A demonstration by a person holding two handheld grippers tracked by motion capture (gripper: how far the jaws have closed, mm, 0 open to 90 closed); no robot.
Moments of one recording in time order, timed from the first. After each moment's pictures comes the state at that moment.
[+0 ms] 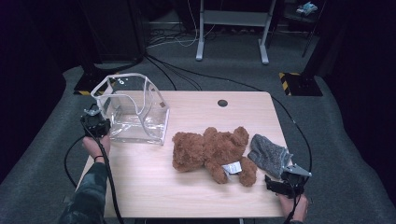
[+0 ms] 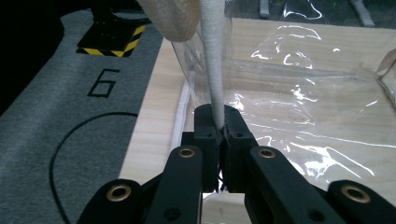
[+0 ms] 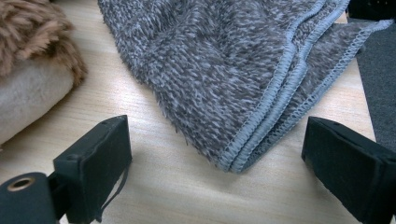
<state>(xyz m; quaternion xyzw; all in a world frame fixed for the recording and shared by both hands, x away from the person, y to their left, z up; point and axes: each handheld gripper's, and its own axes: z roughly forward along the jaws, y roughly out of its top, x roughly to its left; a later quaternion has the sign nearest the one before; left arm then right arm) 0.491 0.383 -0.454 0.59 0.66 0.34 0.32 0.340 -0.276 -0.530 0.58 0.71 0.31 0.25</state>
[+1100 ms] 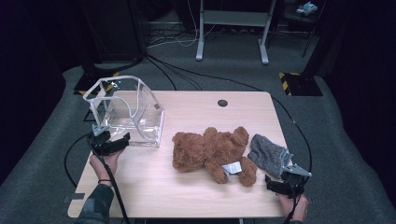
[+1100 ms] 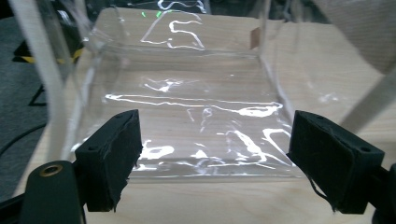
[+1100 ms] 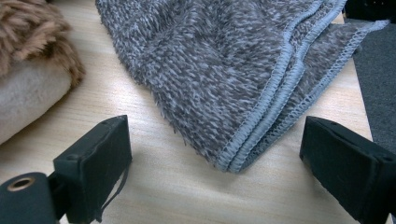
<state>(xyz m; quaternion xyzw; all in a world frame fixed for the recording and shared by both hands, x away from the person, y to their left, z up) 0.425 0.336 -0.458 0.63 0.60 0.29 0.40 0.340 -0.276 -0.530 0.59 0.70 0.31 0.26</state>
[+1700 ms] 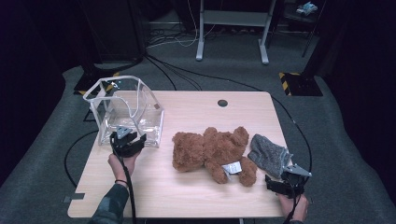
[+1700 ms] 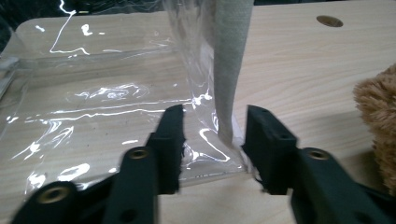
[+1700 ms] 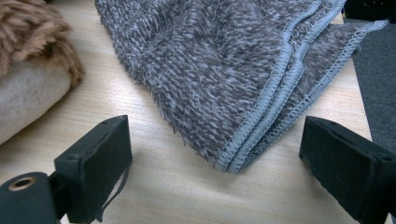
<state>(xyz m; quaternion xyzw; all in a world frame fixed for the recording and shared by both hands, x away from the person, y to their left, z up) 0.431 0.282 -0.466 0.67 0.54 0.28 0.41 0.340 -0.276 -0.530 0.59 0.70 0.31 0.26</state>
